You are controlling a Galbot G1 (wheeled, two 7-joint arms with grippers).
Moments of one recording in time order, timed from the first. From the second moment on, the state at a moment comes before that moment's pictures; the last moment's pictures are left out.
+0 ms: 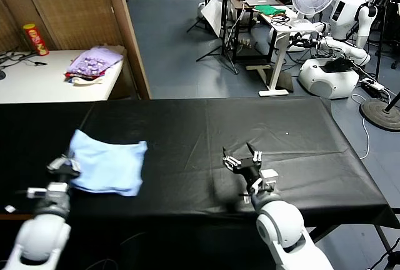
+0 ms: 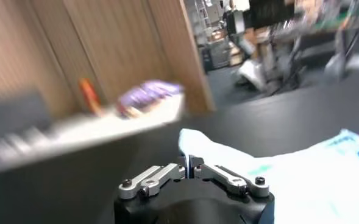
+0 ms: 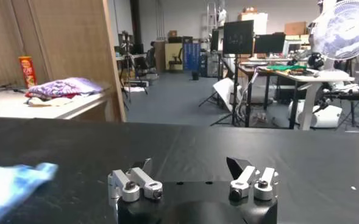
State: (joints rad) left arm 1.41 -1.05 -0.78 -1.96 0.06 0.30 -0.13; right arm -1.19 1.30 0.25 2.02 0.29 -0.45 0.17
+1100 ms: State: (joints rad) left arm 1.39 -1.25 -0.32 -2.10 -0.18 0.02 -0.03; right arm -0.95 1.37 0.04 1.73 0.60 -0.55 0.09
